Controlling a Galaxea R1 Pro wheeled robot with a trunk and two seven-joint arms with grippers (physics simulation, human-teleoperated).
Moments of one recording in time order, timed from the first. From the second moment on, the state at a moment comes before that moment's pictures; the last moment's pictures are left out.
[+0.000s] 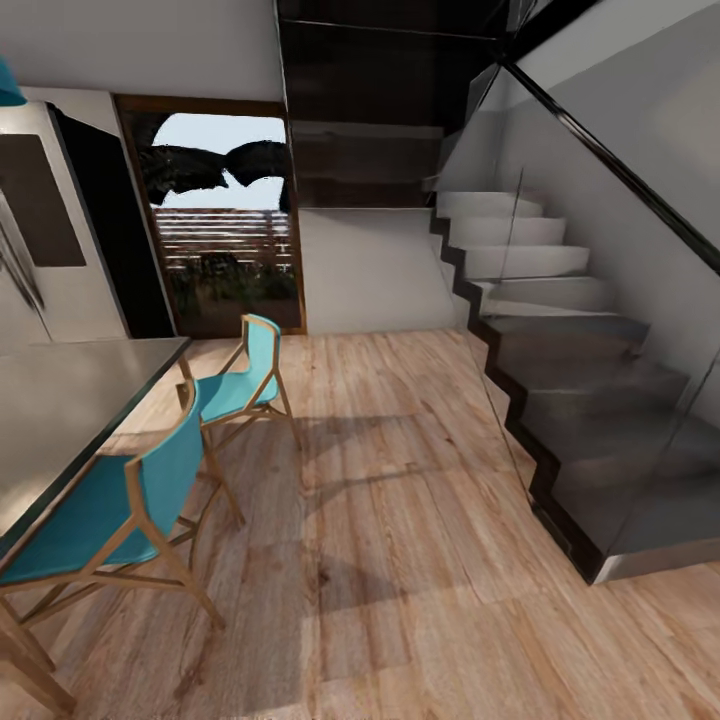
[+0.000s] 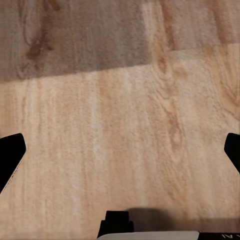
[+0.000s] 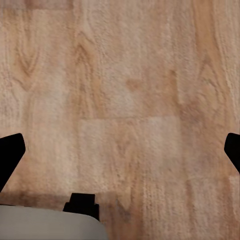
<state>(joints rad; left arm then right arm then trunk) 0.03 0.01 0.03 -0.61 0.00 -0.12 0.00 -0.03 -0.09 0.01 -0.38 0.09 -0.26 0.00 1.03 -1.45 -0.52</state>
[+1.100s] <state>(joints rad) 0.03 0.01 0.05 -0.61 0.00 -0.12 0.00 -0.03 -0.09 0.00 -0.37 0.13 -0.27 -0.01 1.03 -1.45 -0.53</state>
